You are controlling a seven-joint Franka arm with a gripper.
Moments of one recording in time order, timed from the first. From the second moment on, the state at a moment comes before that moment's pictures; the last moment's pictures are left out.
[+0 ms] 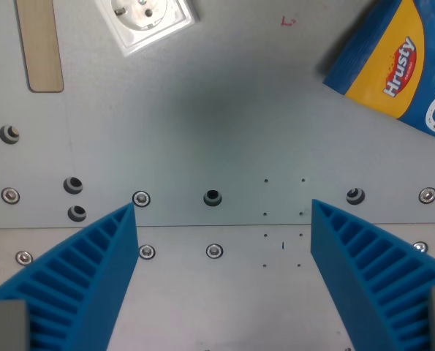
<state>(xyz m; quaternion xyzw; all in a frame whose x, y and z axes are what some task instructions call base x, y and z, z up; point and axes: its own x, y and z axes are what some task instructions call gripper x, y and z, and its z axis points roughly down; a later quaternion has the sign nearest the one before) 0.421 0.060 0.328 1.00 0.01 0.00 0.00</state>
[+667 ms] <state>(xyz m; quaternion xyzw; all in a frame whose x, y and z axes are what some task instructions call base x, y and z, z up) 0.421 0.060 0.328 1.00 0.03 0.00 0.00</state>
